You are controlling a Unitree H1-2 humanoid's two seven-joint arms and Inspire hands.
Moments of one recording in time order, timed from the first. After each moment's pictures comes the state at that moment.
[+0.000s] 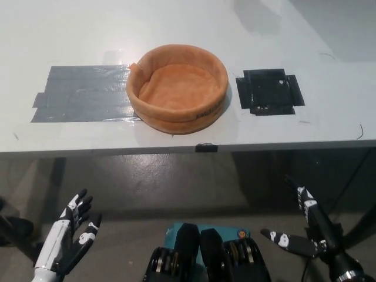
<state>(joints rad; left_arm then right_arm) 0.10 0.24 0.00 -0.17 0.05 0.06 -0.08 -0.03 -0.17 0.12 0.08 -0.07 -0.11 0.09</state>
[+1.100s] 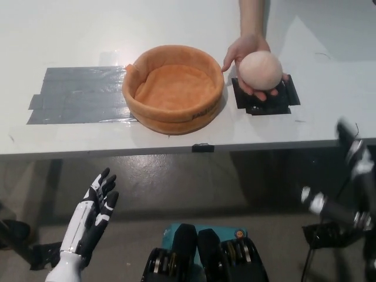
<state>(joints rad) 0.03 0.12 0.00 -0.17 0.07 0.03 -0.09 -0.14 -0.12 -0.04 -0.36 -0.21 -0.08 0.03</state>
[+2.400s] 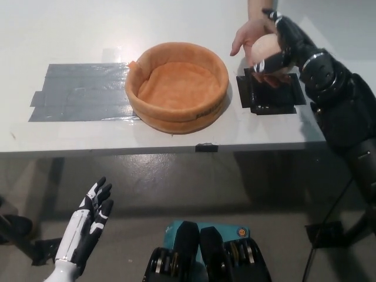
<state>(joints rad) 0.06 0.14 -0.01 -0.18 0.10 0.03 -0.09 -1.08 -0.22 0.27 0.88 -0.40 0.21 0.10</state>
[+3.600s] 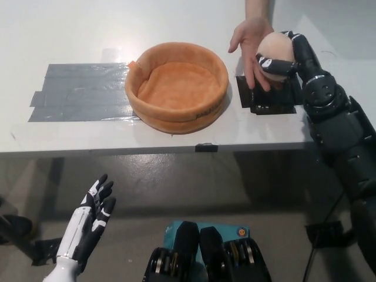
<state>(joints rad) 0.05 0.14 -0.01 -0.18 0.10 0.04 -0.09 -1.09 -0.16 -0.01 1.13 -0.26 0.04 -0.11</state>
